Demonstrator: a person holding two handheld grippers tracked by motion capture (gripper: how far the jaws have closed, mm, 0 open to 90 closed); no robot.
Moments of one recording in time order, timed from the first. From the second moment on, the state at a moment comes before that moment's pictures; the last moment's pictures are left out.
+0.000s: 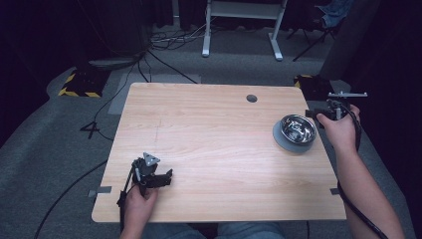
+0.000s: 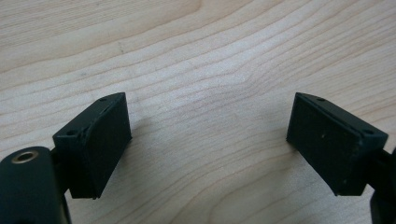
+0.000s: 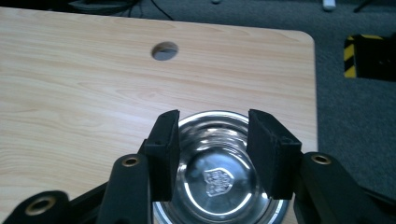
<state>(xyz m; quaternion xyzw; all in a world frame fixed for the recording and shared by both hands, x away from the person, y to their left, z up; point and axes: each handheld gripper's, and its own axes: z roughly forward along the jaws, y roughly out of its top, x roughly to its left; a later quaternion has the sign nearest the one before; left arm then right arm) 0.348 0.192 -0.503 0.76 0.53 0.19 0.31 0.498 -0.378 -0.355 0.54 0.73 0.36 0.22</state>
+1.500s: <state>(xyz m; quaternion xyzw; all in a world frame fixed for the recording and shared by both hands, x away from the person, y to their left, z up) 0.349 0.191 -0.503 0.76 0.53 0.19 0.31 0.386 -0.261 -0.341 0.38 0.83 0.39 0.14</state>
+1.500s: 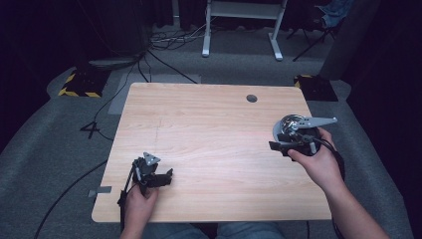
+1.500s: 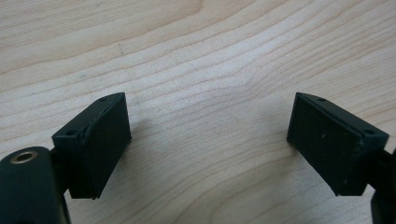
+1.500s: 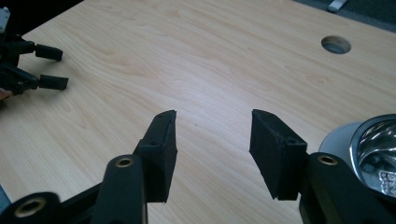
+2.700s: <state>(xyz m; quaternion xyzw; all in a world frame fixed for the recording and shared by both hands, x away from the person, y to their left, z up) 0.349 0.191 -0.503 0.76 0.53 0.19 0.31 0.350 -0.241 -0.451 0.37 0.88 0.30 0.09</state>
